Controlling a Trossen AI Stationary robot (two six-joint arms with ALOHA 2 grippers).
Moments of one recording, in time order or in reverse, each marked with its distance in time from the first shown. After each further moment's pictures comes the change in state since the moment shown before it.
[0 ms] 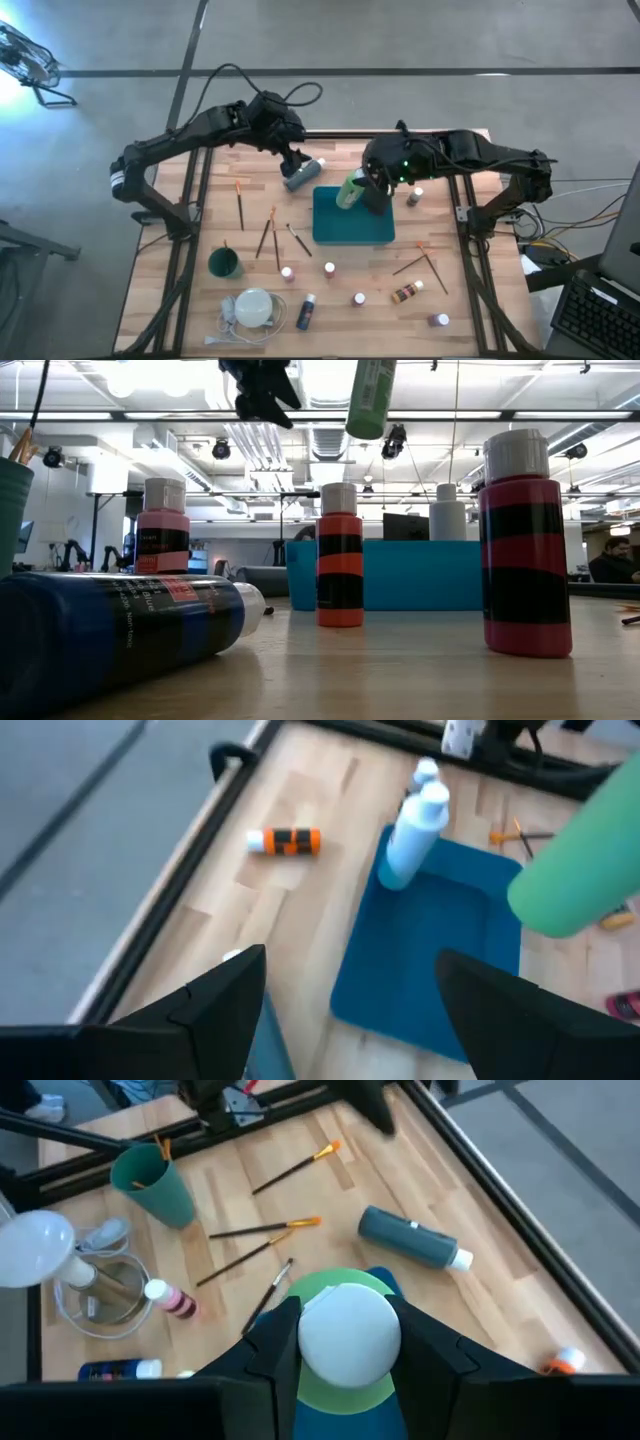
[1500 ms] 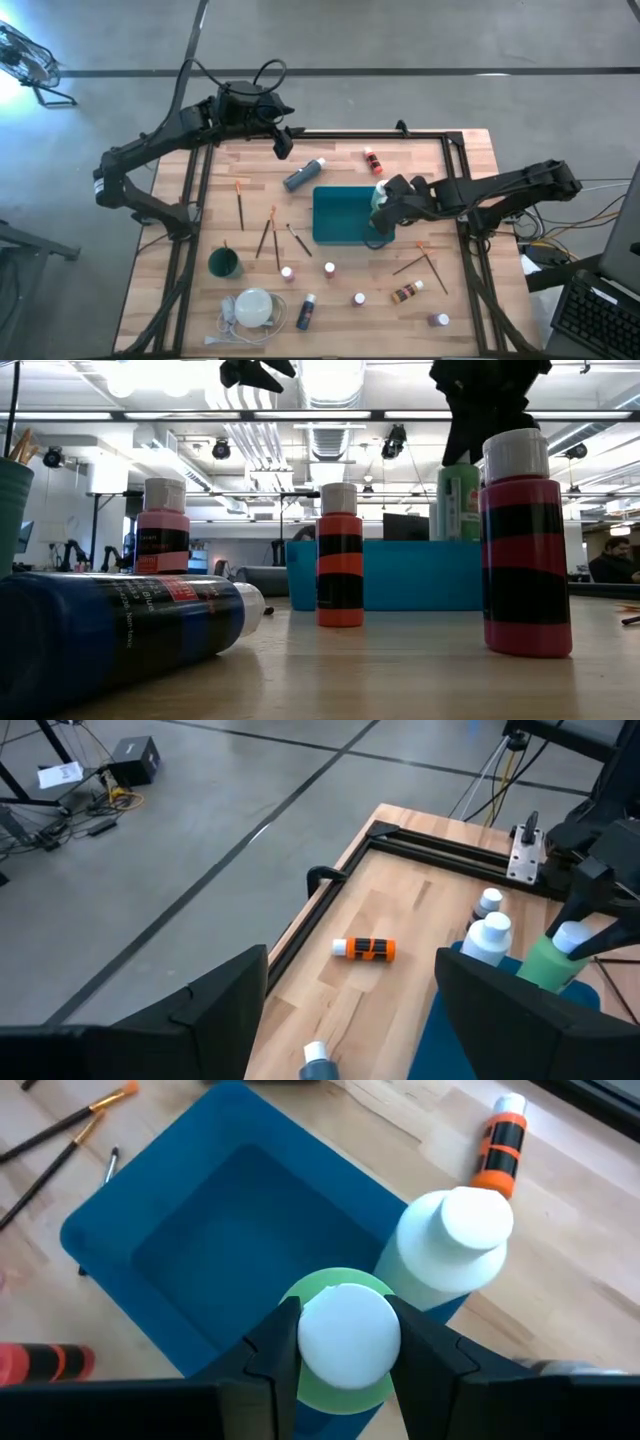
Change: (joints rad) left arm 0.001 -0.130 -0.029 0.191 -0.212 -0.002; right arm 0.124 -0.249 -0.823 0.226 0.261 0.553
